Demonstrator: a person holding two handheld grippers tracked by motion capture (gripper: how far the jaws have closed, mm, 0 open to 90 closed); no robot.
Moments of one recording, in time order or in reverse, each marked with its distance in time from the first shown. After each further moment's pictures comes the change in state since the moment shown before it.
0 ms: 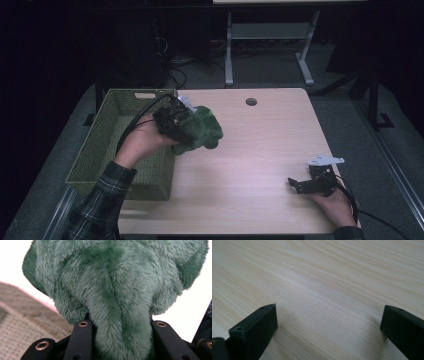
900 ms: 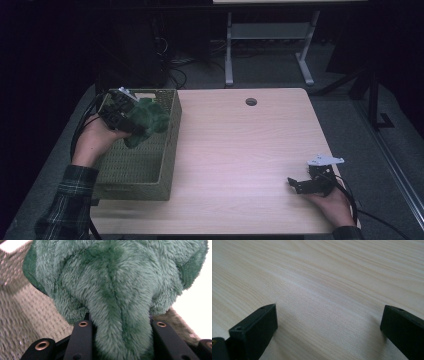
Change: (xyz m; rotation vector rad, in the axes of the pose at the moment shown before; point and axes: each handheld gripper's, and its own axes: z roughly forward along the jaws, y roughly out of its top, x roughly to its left) left arm 0.080 -0.094 -0.030 0.025 0.178 -0.329; right arm 0.001 0.000 0.000 0.001 -0.006 0.006
